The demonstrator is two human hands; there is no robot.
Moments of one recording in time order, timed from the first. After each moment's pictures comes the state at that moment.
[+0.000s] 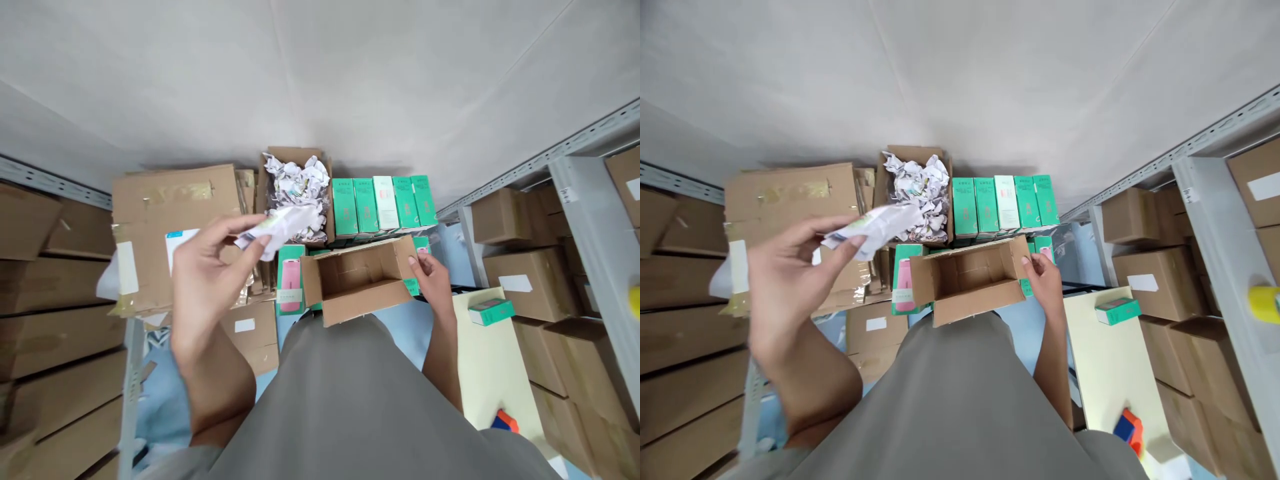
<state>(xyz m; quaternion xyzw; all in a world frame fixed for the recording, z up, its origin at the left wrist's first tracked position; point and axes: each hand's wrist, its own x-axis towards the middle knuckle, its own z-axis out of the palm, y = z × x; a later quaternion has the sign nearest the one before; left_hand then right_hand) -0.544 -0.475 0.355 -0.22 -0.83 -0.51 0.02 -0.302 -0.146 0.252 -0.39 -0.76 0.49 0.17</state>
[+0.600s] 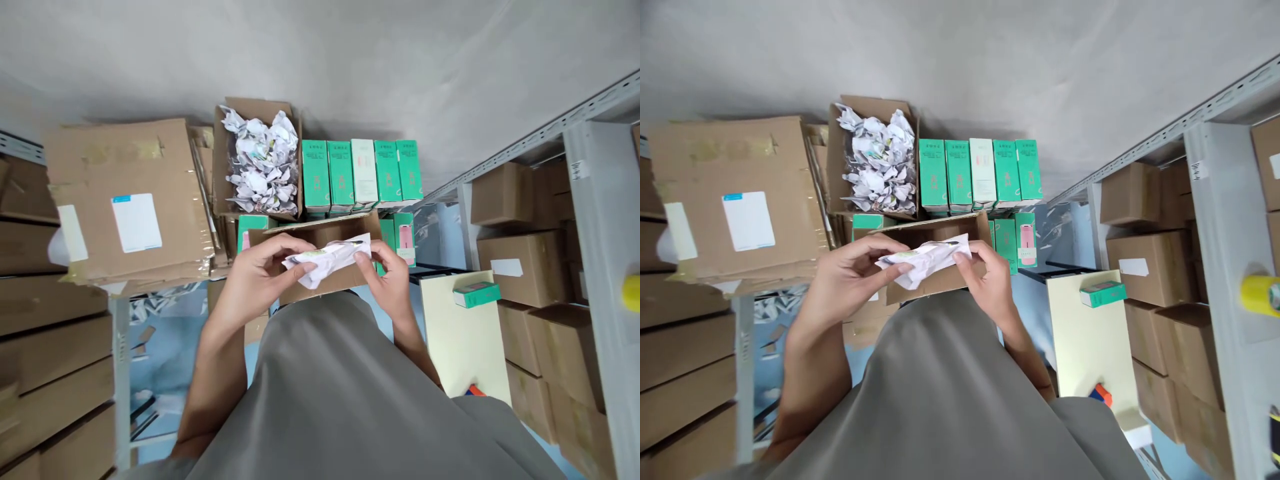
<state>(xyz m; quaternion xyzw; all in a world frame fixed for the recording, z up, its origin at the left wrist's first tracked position) -0.446 -0.396 0.318 -0.23 -0.76 -0.56 -0.24 -0.301 -0.191 0.294 -0.19 -0.80 0.55 0.16</state>
